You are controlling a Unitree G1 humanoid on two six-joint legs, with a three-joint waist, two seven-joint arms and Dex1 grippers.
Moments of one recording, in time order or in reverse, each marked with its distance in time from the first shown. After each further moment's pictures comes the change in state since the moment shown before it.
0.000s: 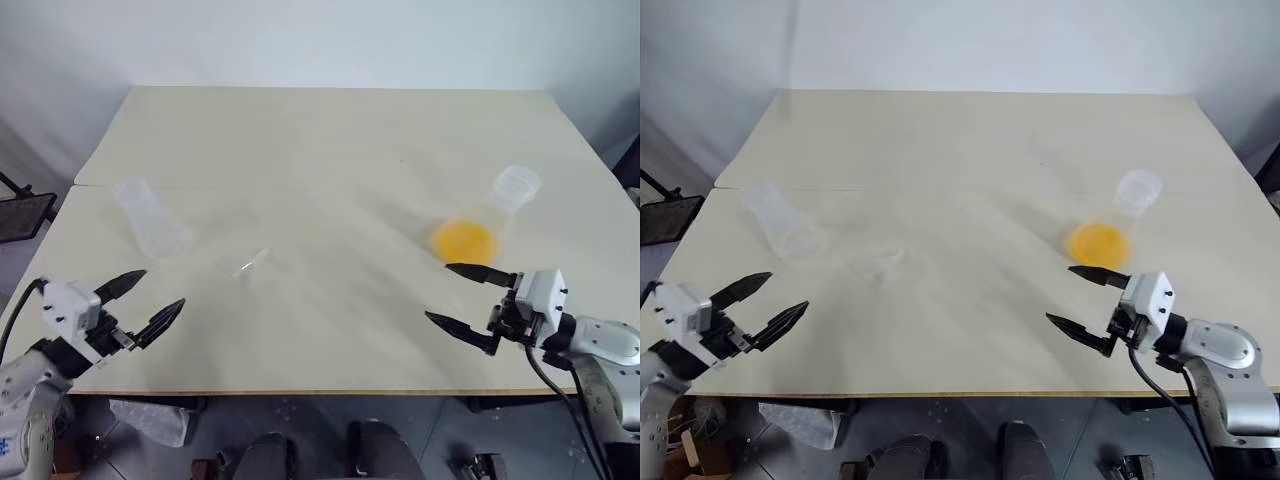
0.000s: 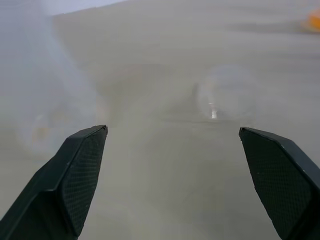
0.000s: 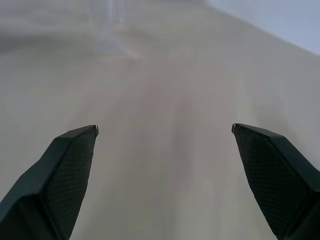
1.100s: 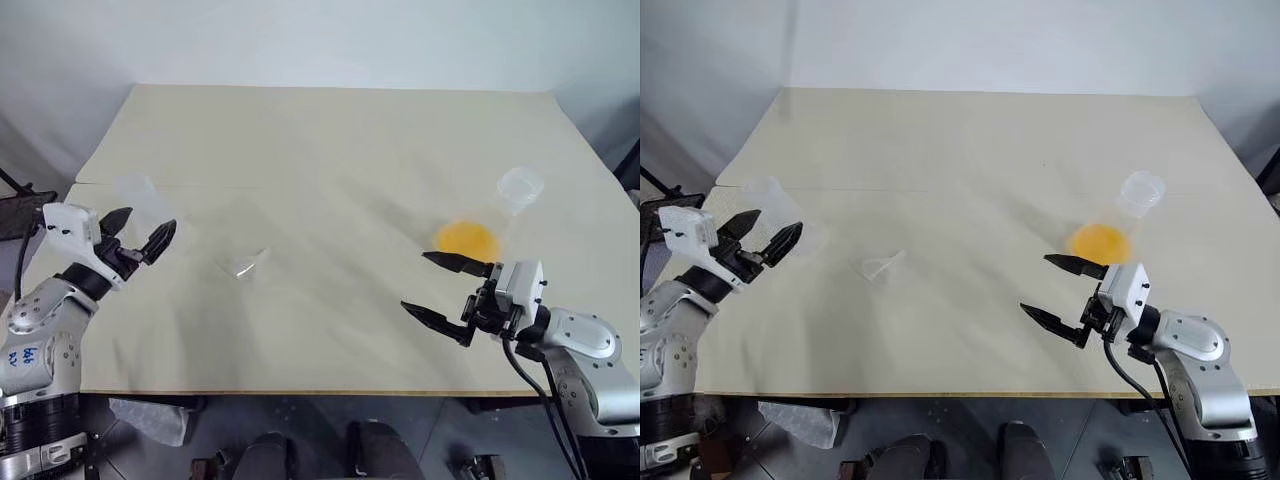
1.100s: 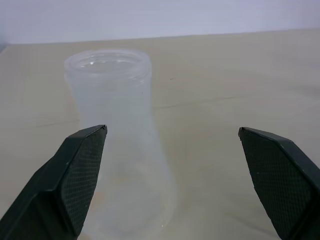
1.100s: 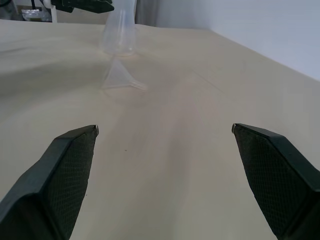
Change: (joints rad) left arm -0.478 0.104 -0.141 0.173 0.004 0.241 0.250; right arm 0.001 0.034 0.039 -0.056 -0.005 0.004 -0.041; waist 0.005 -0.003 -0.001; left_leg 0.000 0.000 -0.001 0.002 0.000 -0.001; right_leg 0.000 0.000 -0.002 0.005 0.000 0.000
